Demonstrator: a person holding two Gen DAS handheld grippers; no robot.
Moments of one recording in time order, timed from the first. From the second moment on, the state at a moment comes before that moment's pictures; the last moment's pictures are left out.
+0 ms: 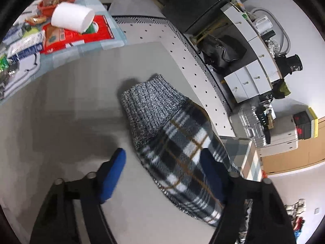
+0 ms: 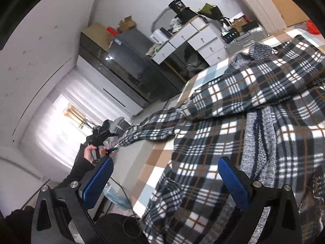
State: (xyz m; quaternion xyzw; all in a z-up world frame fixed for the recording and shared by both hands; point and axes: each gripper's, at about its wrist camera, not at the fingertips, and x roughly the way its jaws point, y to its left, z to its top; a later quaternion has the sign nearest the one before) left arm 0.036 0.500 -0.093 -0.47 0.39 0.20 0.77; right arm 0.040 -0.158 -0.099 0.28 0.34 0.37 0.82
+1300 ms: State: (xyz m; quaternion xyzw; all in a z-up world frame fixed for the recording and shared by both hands) left arm 0.067 0.360 0.054 -0.24 0.25 0.18 0.92; right arm 0.026 -0.187 -0.071 0.28 0.29 0.34 0.85
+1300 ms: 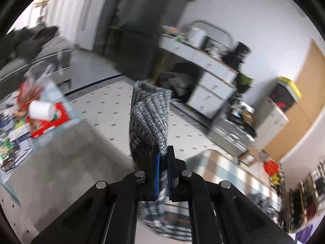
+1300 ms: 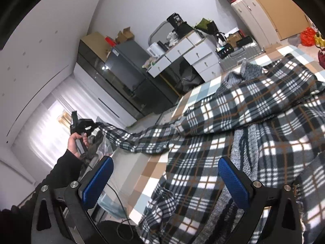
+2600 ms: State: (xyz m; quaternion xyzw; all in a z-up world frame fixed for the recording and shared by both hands) left arm 0.218 -0.138 -0.140 -0.09 0.54 -0.19 0.82; right arm -0.027 -0.397 -0.058 0.41 0.14 0.09 0.90
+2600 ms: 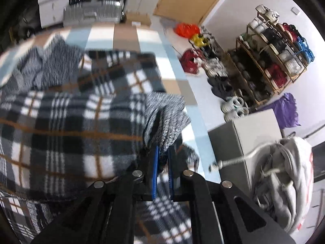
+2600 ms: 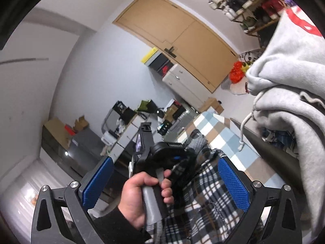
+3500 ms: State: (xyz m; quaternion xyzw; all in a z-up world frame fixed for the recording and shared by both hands) left arm 0.147 0.109 -0.143 -0.10 0.50 -0.11 0.86; right arm 0.046 -0.296 -0.053 0.25 0.29 0.09 0.92
